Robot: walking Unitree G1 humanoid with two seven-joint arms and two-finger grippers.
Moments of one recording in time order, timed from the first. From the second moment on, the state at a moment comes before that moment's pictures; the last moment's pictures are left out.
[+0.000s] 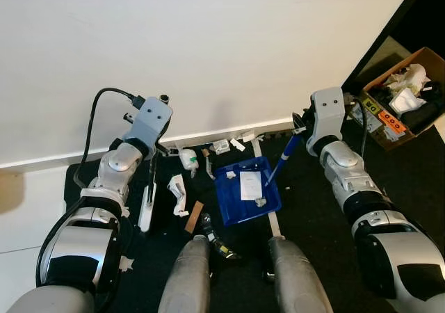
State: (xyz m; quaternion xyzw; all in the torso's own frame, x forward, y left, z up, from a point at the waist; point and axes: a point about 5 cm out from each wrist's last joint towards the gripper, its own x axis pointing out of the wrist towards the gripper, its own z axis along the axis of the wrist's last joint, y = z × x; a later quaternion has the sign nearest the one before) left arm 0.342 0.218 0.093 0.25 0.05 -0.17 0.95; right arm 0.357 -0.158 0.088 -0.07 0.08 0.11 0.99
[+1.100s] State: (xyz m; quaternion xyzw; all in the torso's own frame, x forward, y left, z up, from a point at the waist) left arm 0.348 0.187 0.082 0.24 0.07 -0.16 0.95; right arm 0.353 -0.172 0.086 -0.11 0.11 0.14 0.98
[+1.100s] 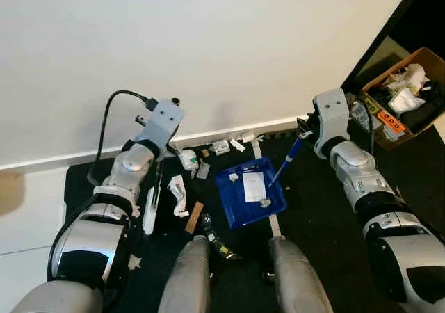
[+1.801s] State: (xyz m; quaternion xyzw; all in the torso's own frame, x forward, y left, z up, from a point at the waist) left arm 0.364 0.043 0.121 0.00 -0.01 -0.23 0.97; right arm 0.349 -0.160 0.081 -0.12 0.11 0.14 0.98
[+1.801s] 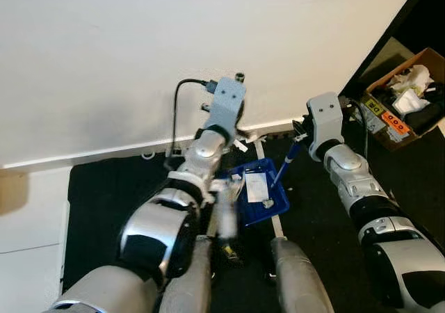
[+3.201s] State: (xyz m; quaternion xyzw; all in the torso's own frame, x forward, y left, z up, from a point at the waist) left arm 0.370 0.179 0.131 0.22 0.05 -0.29 0.93; right arm 0.350 -0.156 0.081 -0.12 0.11 0.14 0.98
